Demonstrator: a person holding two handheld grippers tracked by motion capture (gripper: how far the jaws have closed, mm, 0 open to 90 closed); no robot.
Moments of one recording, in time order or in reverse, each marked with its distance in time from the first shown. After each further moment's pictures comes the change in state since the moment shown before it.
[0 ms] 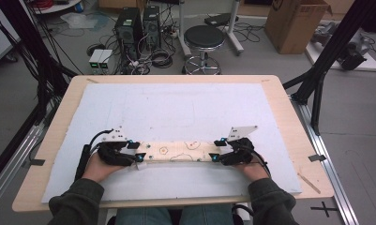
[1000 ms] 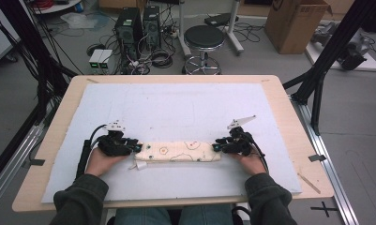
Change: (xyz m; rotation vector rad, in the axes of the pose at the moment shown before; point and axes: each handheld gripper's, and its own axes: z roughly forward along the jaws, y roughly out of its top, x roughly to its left) left arm 0.031 -0.009 0.021 0.084 0.027 -0.168; right arm -0.034 -0.004 0.014 0.111 -0.008 0.240
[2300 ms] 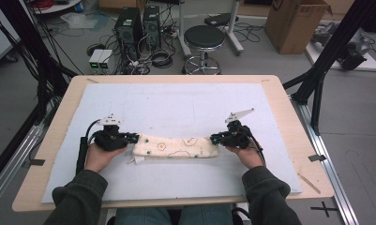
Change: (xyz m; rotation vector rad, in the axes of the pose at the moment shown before) left arm 0.004 0.017 -0.015 -0.102 0.044 -0.030; right arm 0.002 0.027 -0.004 -0.025 0.010 -0.038
